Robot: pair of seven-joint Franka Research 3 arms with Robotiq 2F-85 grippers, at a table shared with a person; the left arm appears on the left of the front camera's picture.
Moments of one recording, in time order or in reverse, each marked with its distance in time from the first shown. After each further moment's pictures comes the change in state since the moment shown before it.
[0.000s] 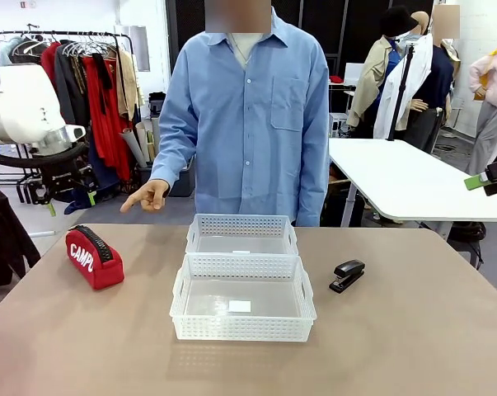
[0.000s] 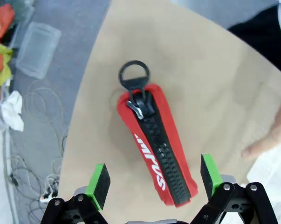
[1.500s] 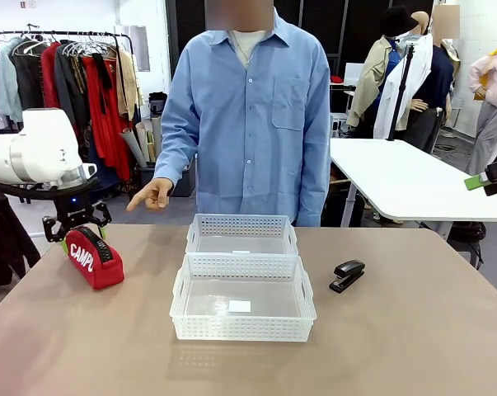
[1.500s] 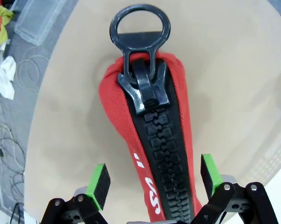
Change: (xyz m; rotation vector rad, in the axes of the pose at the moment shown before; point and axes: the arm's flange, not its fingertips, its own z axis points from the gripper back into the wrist) left arm -0.033 -0.005 -0.090 0.039 0.105 0.125; right arm 0.000 0.000 0.000 0.000 0.000 0.000
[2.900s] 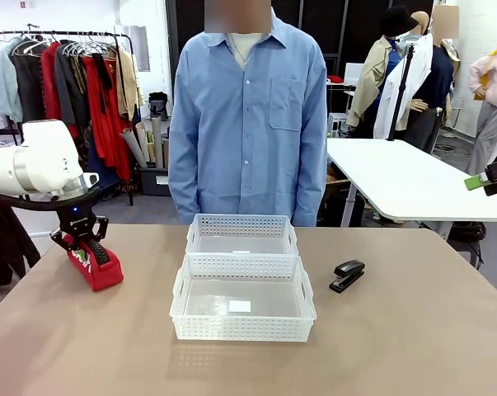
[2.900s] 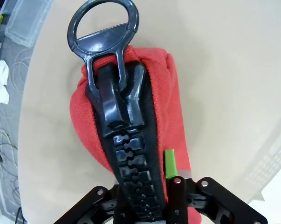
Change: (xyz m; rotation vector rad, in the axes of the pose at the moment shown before) left arm 0.000 0.002 -0.018 -0.032 0.032 -0.047; right arm 0.000 0.000 0.000 0.000 0.000 0.000
